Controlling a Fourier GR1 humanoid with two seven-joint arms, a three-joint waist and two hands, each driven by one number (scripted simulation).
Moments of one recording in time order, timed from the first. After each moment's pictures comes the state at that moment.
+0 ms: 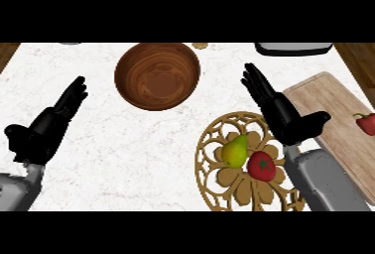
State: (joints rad) left arm -0.21 0.62 -0.30 -1.54 0.32 0.20 0.04; right arm -0.39 -0.27 0.29 -1.40 -0.32 -0.04 -0.08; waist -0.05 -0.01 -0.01
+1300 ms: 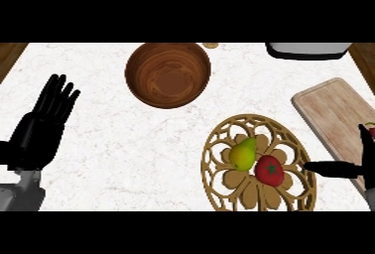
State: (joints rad) left arm -0.13 0.47 -0.12 -1.60 0.56 0.17 -0.05; right arm -0.03 -0.69 0.27 -1.53 0.12 -0.49 0.82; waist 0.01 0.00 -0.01
